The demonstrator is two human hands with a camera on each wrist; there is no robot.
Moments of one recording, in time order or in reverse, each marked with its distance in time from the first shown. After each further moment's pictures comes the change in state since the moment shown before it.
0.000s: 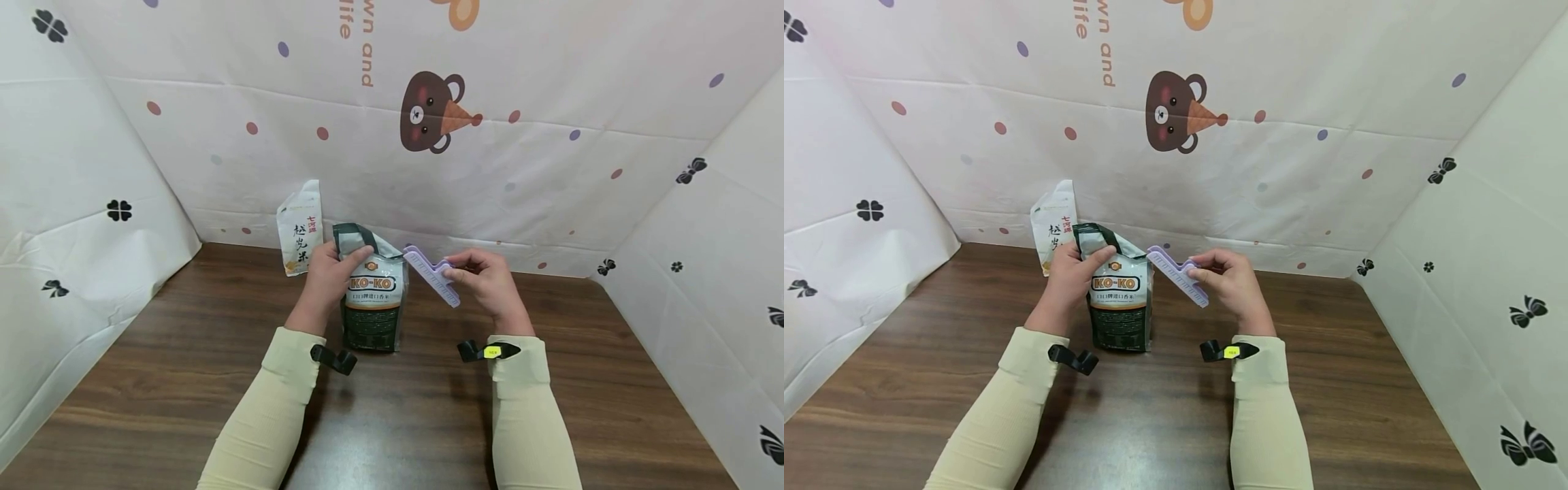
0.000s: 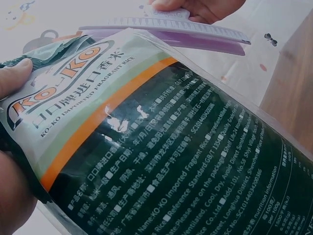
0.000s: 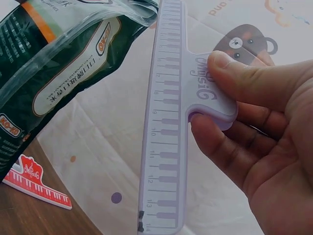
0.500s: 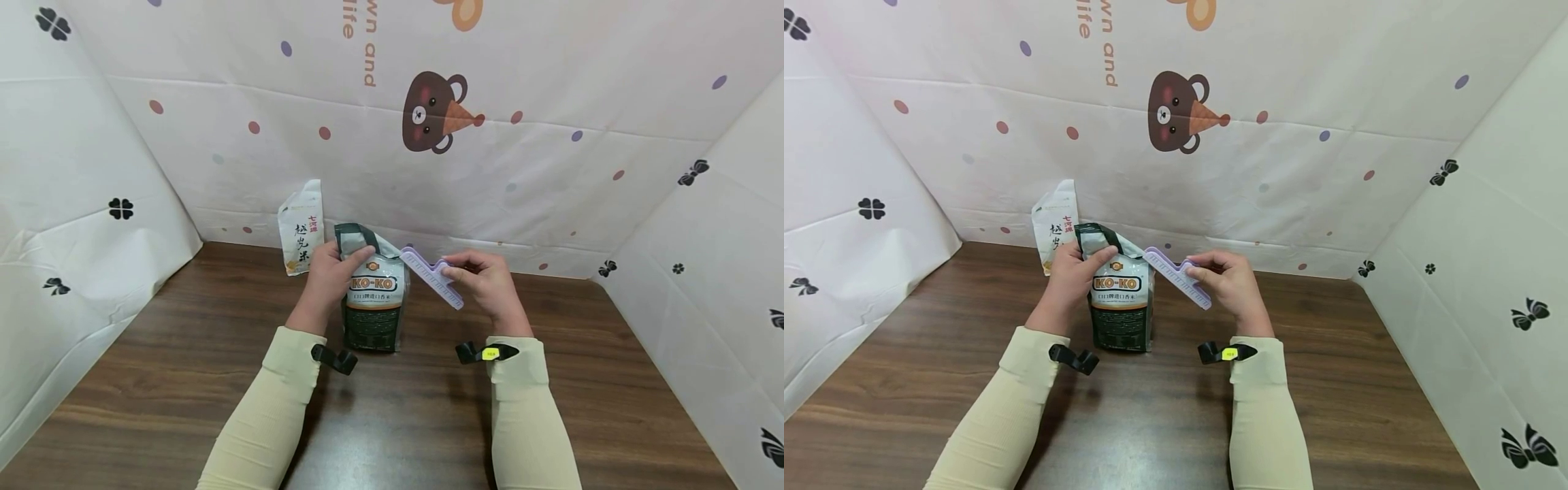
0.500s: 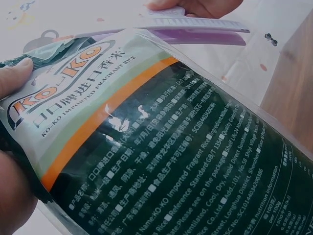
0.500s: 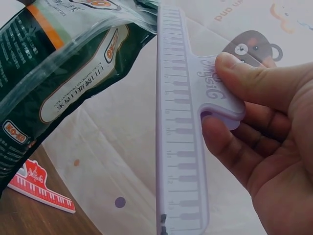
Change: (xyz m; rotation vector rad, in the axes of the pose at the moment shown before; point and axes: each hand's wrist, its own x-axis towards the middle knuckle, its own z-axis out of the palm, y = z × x) left_hand 0.000 0.000 0.000 0.022 0.001 0.060; right_hand -0.001 -0.004 0.006 0.039 0.009 0.001
